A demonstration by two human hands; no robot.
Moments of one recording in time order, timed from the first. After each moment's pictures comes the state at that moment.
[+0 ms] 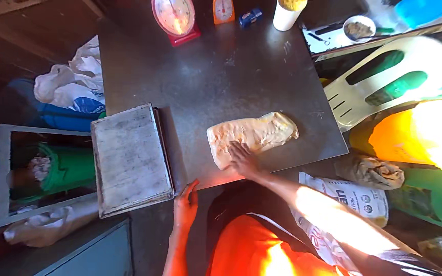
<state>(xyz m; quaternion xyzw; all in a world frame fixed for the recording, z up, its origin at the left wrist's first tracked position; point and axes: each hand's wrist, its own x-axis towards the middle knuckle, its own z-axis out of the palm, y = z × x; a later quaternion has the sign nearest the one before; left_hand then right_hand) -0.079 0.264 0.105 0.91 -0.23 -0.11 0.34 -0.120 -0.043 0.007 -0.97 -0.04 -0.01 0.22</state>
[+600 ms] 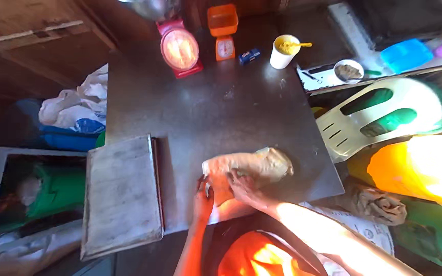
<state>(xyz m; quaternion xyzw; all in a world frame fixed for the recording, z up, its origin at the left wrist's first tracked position) 0.001 0.106 0.061 0.92 -0.17 -0.12 0.33 -0.048 -0.099 0.080 -0.93 0.02 0.27 0.25</state>
